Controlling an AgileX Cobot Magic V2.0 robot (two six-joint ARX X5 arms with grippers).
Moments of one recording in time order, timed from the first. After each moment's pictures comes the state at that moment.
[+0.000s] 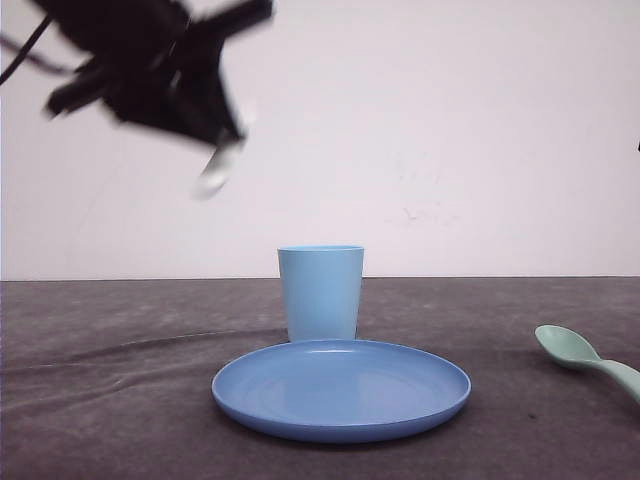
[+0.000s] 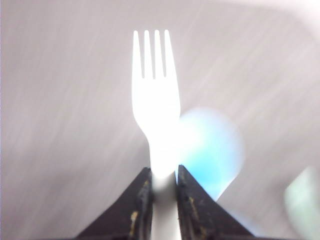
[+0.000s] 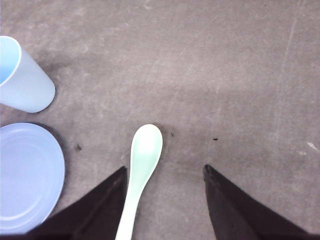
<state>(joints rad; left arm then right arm) -0.74 1.24 0.82 0.05 -0.24 -0.38 0.16 0.82 0.73 -0.65 -0.16 0.15</state>
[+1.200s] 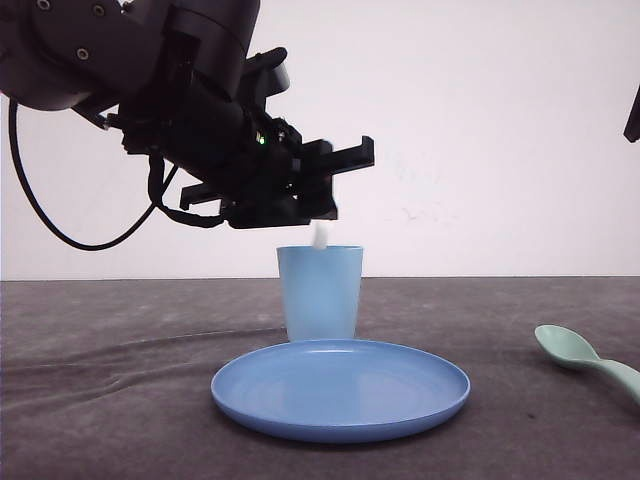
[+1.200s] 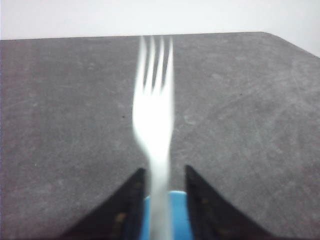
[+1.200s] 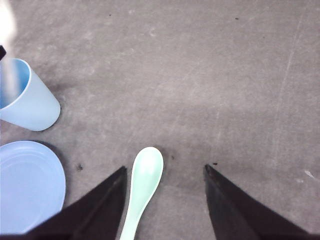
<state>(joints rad) -0.75 1.73 0.83 0.65 -0.26 -0.19 0.16 0.82 0.73 -0.60 -0.16 0.13</state>
